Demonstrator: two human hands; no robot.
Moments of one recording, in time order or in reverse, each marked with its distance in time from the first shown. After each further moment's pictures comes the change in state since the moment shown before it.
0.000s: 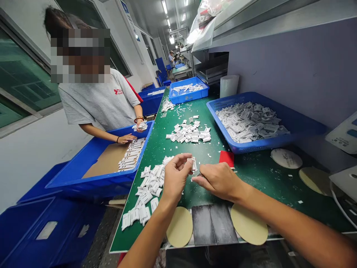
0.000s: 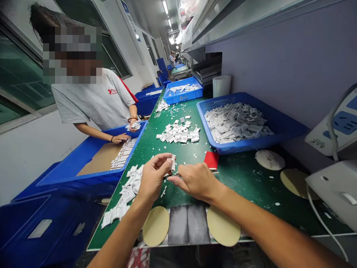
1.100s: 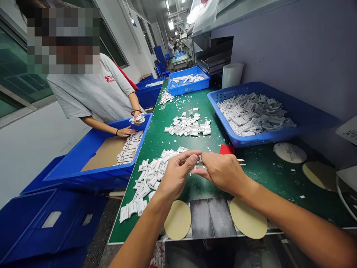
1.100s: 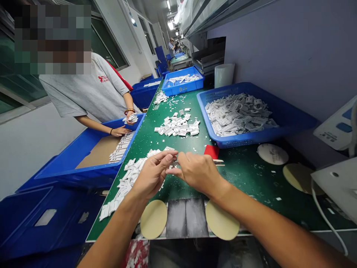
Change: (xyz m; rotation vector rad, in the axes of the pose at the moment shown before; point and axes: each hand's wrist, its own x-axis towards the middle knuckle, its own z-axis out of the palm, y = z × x) left_hand -0.004 0.005 0.001 -0.267 -0.277 -0.176; right_hand -0.002 0.001 -0.004 -0.273 0.224 -0.012
